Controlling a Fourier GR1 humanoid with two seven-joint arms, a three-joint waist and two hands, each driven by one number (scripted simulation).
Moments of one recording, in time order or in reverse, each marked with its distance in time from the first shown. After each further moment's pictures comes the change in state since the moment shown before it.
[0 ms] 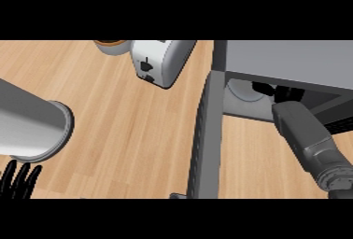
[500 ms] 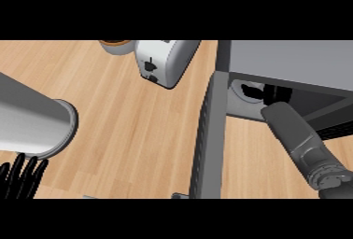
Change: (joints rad) left arm -0.043 0.003 -0.010 0.030 -0.025 0.006 0.003; right arm -0.028 0.046 0.126 0.050 0.141 -0.023 0.127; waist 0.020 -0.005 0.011
